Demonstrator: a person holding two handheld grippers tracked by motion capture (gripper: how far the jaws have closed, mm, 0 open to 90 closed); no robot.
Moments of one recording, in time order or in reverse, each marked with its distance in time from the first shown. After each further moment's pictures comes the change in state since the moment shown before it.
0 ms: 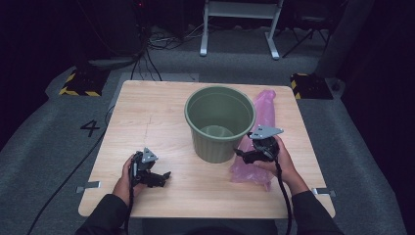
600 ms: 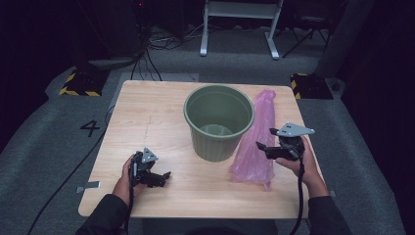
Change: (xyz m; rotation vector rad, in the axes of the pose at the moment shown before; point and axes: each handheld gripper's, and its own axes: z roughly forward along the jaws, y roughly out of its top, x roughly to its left) left arm 0.000 0.000 0.000 0.003 0.001 0.000; right arm -0.040 -0.027 -0.053 -0.061 -0.120 0.078
